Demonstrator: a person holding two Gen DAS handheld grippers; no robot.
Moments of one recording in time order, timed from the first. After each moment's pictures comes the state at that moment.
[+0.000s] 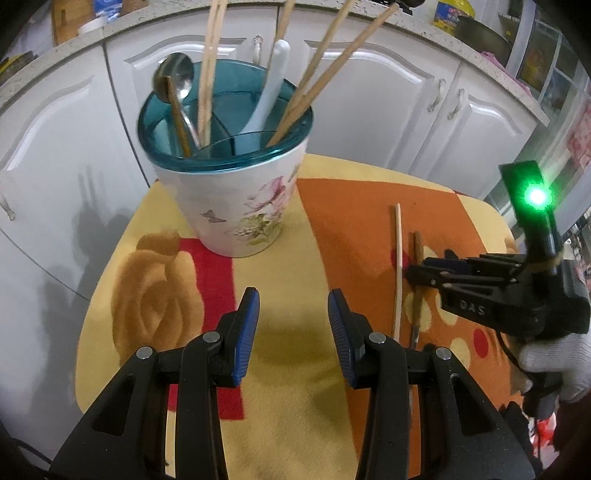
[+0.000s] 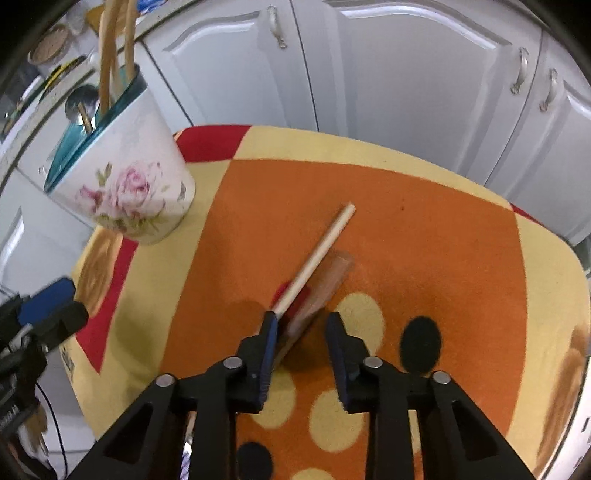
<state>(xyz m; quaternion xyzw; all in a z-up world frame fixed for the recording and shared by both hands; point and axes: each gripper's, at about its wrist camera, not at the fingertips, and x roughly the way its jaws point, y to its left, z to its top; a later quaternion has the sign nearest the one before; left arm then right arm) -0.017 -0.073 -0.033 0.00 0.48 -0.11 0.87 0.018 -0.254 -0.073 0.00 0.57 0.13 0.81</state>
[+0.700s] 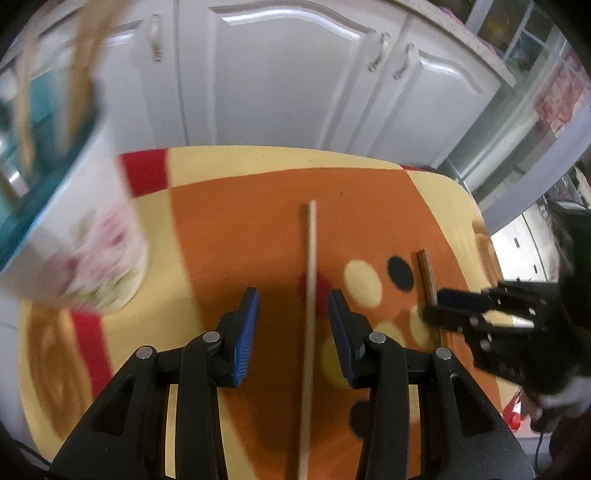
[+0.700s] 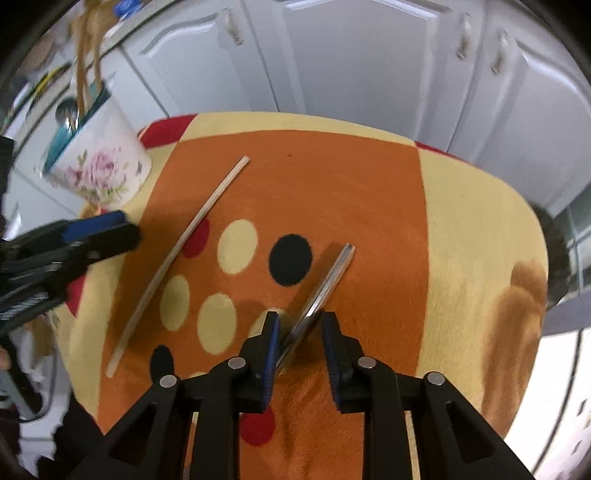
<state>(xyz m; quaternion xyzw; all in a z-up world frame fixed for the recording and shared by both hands) 0.043 -0.172 -0.062 0.03 0.52 -0.21 0.82 -0.015 -0.343 -0.071 0.05 0.58 0.11 0.80</state>
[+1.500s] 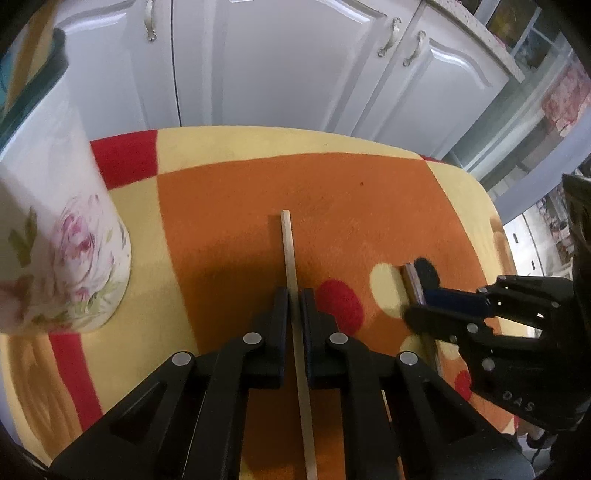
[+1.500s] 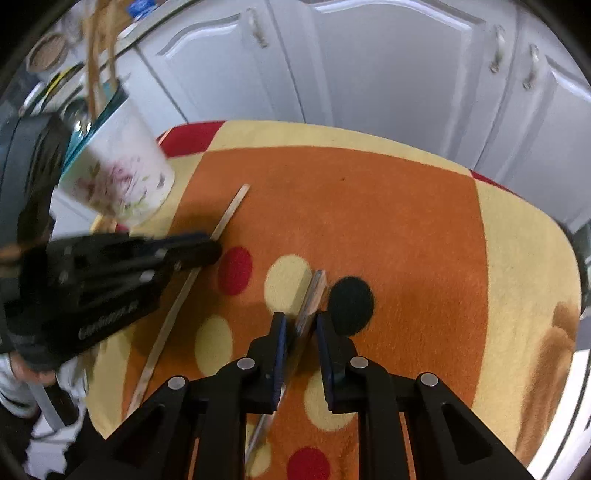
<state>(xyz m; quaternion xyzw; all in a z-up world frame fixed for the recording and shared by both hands) 0.065 -0.161 -0.089 0.01 0.54 -0.22 0.81 0.002 -0.307 -0.068 0.04 0.57 0.14 0.81</state>
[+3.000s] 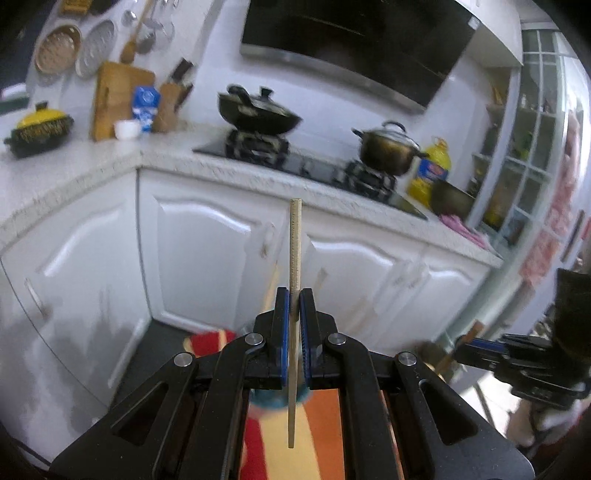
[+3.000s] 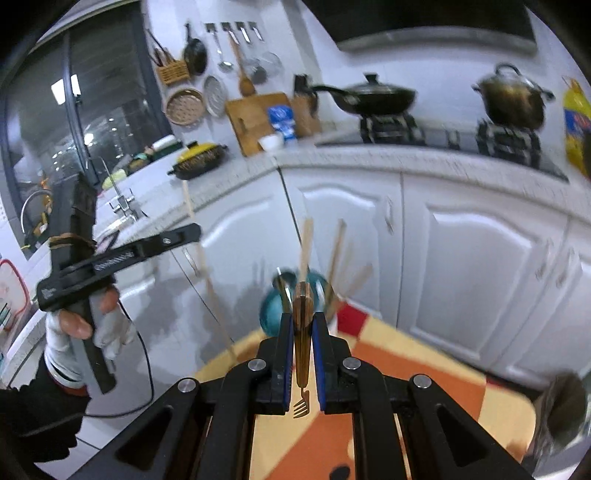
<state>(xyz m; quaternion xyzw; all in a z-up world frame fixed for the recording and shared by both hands) 0.007 0.029 0.172 -0.11 0.25 -0.13 0.95 -0.027 -0.219 0.174 0.01 0.32 0.30 0.90</state>
